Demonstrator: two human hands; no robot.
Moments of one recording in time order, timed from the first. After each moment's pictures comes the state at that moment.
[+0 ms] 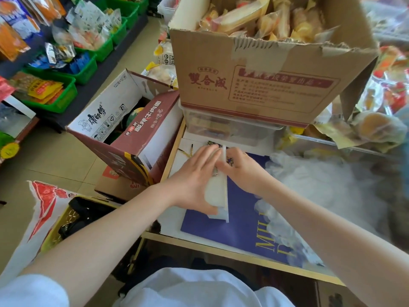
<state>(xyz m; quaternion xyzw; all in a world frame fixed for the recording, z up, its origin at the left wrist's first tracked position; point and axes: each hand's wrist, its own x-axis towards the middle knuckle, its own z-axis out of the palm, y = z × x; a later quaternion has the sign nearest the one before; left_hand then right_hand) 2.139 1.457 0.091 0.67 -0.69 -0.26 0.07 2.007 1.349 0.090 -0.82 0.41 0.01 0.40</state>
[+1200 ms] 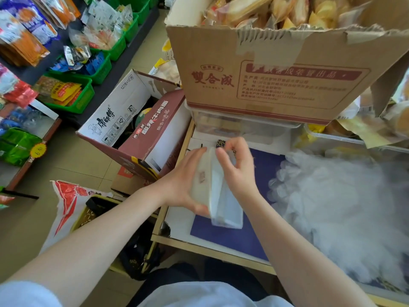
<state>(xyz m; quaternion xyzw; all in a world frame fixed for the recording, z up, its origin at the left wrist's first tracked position) 2.177 1.461 0.074 0.69 -0.59 -0.39 0.14 2.046 1.365 0.063 -0.70 0.36 -0.36 0.50</state>
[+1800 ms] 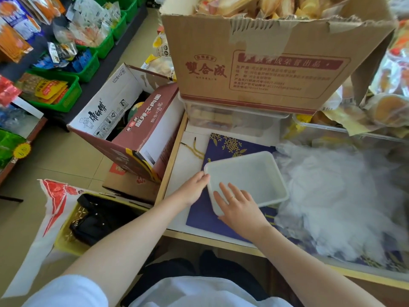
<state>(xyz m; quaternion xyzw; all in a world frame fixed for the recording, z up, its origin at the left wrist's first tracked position) 2.125 1.462 0.001 0.70 -0.30 -0.57 0.32 1.963 1.414 0.003 -0.97 0.22 0.13 0.06</state>
